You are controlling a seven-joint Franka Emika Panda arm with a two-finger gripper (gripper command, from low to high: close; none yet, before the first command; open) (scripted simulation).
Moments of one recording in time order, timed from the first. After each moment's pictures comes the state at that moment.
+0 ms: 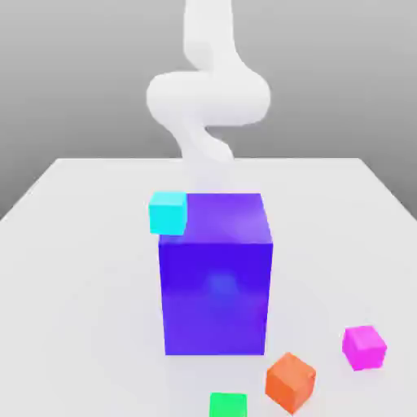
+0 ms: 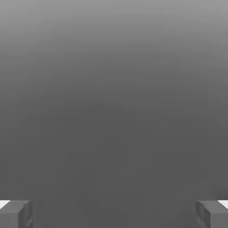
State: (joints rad) arm 0.00 -0.71 0.04 -2.32 0.00 2.34 0.84
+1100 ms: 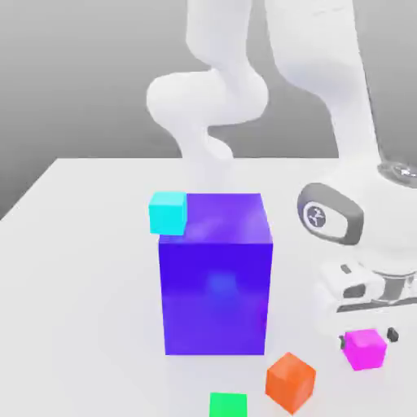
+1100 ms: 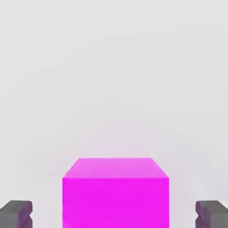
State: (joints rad) arm 0.30 0.42 0.22 -2.48 -0.34 2.88 1.45
